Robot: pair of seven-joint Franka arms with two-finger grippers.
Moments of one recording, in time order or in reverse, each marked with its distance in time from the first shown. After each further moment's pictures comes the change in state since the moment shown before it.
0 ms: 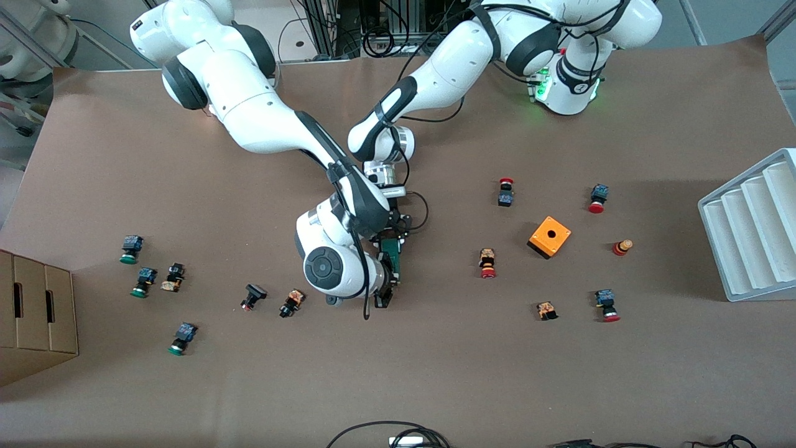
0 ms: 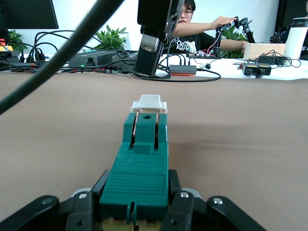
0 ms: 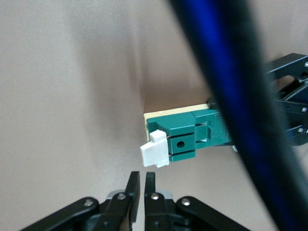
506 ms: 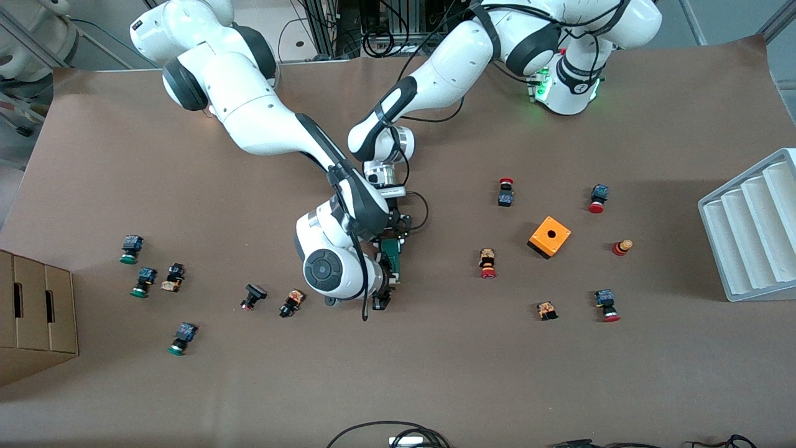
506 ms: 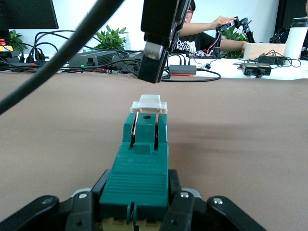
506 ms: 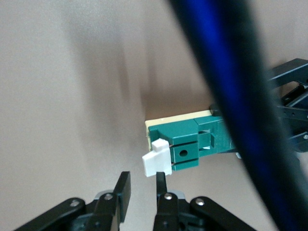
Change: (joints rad) left arm 0.000 0.000 0.000 0.000 0.000 0.000 0.000; right arm -0.001 0.012 -0.007 -0.003 0.000 0.004 0.000
